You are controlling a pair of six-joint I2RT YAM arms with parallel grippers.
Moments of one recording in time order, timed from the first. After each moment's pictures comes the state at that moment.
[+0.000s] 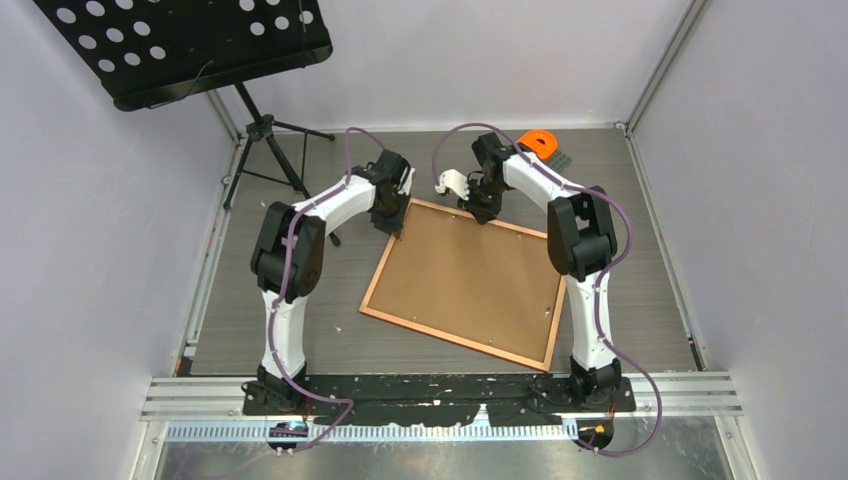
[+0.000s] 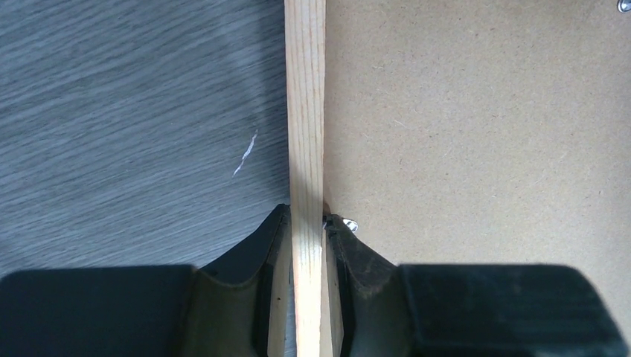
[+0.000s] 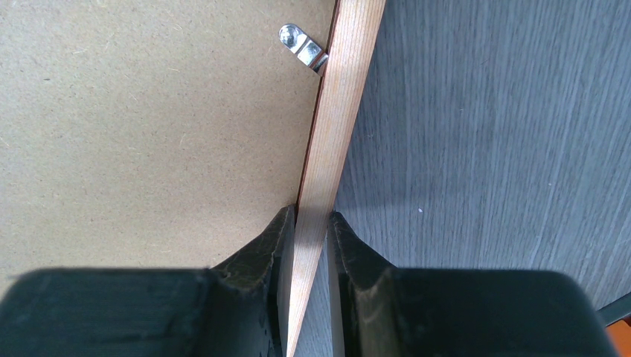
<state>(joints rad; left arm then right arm) -0.46 2.08 1.58 -0.68 0.04 -0.17 0.37 2.24 1.83 -0.91 -0.28 -1.04</state>
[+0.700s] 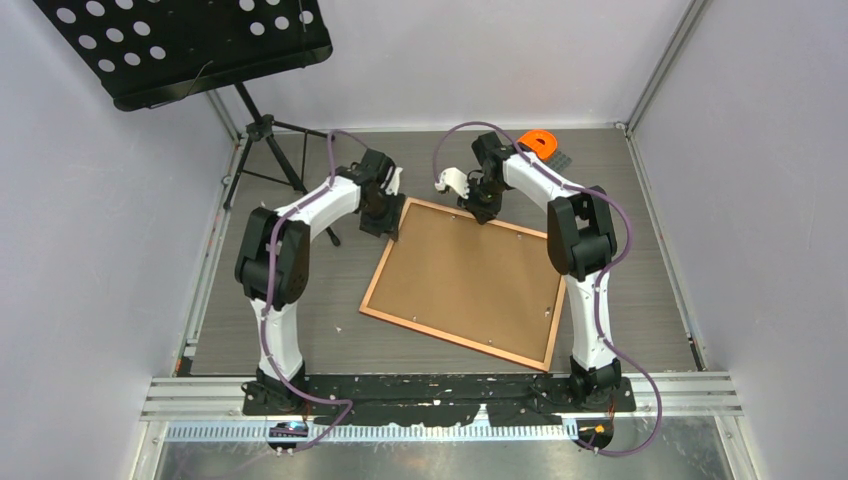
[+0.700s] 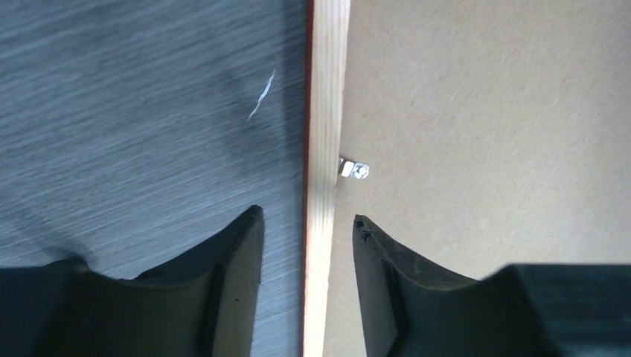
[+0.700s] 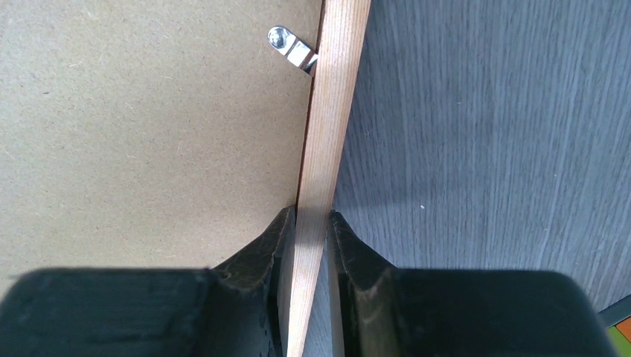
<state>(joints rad) -0.42 1.99 1.51 -0.69 0.11 -0.18 0.37 2.24 1.83 -0.90 -0.27 -0.99</state>
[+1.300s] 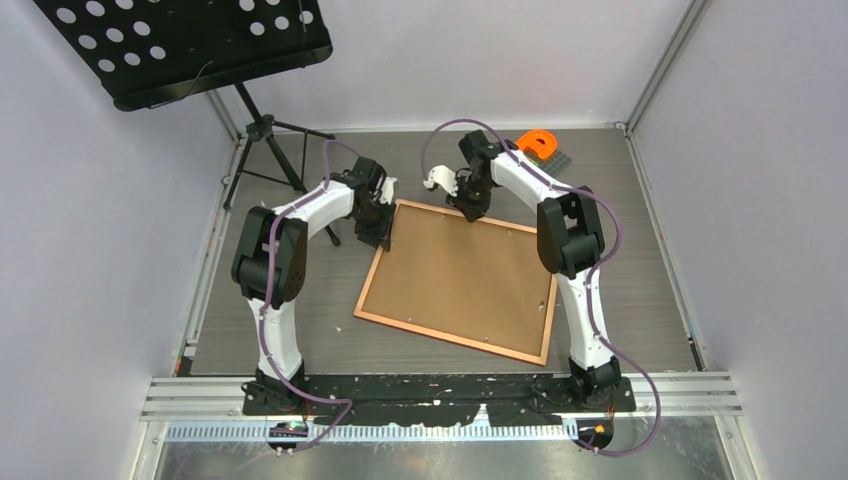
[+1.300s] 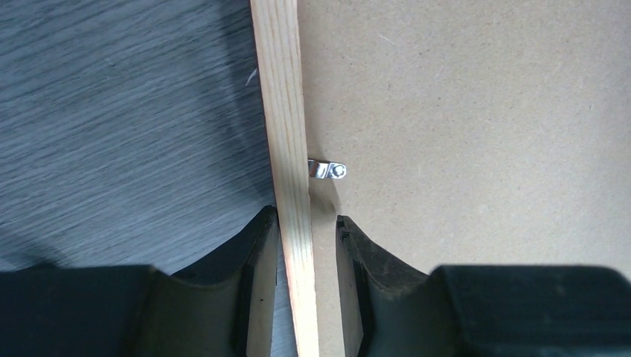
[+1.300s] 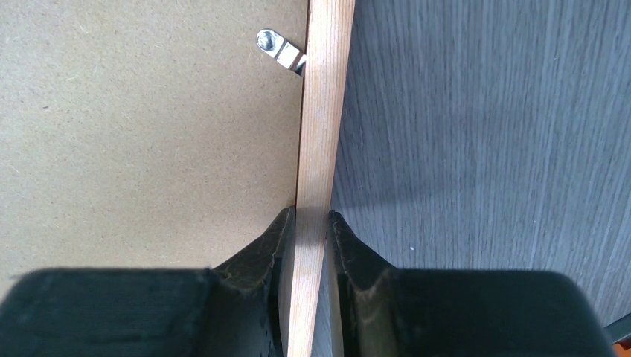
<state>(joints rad) -0.37 1.98 1.42 -0.69 0.22 -0.13 0.42 2.31 1.95 -0.94 -0.27 -0.94</state>
